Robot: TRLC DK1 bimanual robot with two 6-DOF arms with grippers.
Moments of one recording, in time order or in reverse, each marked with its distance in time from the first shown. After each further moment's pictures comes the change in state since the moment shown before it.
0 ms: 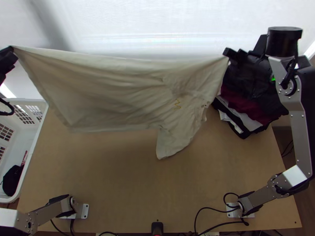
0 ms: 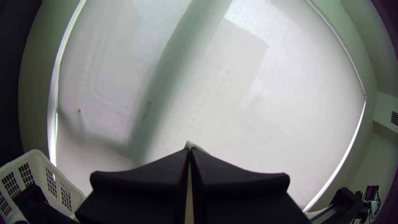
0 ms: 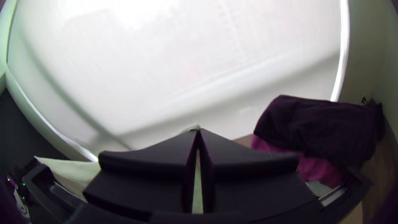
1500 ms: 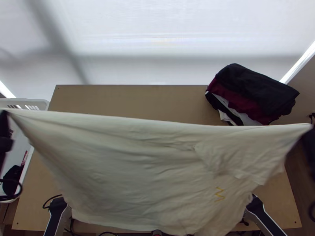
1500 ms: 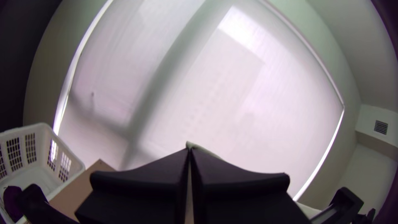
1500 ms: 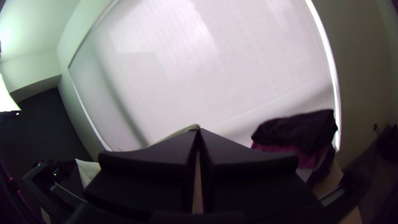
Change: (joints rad) left arm -0.059 -0.656 -0.473 -0.175 -0.042 -0.116; right arm 0.060 -1.053 -0.776 0.119 -0.008 -0.052
